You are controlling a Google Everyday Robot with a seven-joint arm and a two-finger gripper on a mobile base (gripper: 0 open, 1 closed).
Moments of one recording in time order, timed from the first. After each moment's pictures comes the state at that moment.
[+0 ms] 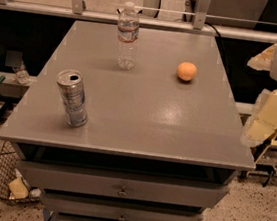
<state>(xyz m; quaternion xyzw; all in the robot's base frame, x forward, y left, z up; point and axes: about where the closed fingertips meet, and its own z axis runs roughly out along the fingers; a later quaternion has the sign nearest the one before) 0.443 -0.200 0.972 -0.62 0.77 -0.01 0.17</state>
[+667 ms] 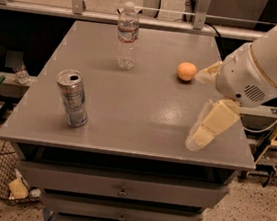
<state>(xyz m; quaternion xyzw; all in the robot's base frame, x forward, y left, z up) 0.451 -0.111 0.930 -0.63 0.73 0.12 0.24</state>
